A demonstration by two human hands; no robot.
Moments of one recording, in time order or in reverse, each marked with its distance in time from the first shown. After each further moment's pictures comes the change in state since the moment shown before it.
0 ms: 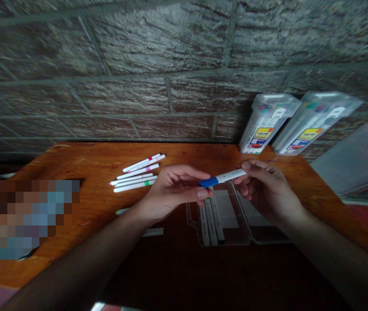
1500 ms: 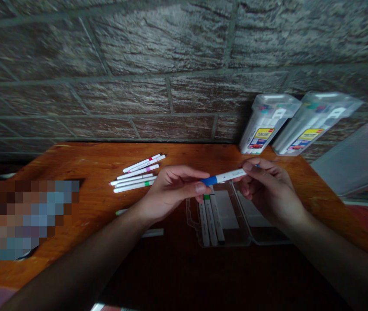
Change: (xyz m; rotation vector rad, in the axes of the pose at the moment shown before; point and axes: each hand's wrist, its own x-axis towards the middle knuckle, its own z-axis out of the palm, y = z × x) left_hand 0.004 0.001 0.004 -0.026 0.028 0.044; right_hand -0.003 0.000 0.001 -0.044 -0.015 -0.119
